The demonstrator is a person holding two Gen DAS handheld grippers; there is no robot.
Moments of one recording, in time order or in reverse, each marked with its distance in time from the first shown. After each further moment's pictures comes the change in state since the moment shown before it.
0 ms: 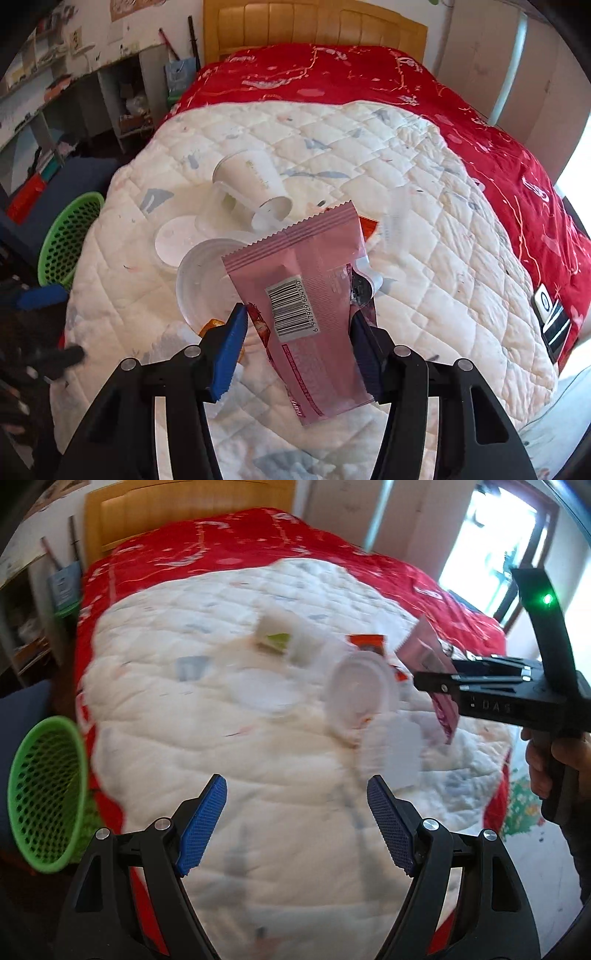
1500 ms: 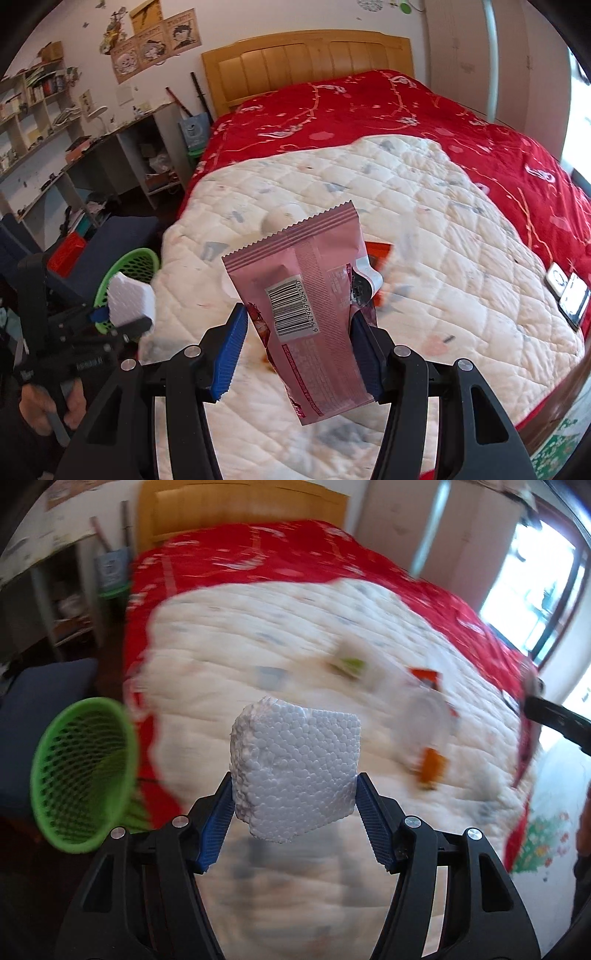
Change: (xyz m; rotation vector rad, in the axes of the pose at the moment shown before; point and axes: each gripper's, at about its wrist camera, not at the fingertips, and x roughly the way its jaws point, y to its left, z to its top) left arm -0.033 0.067 -0.001 -0.167 -0.065 0.156; right arm -0.074 0.014 -0.004 0.125 -0.155 0.156
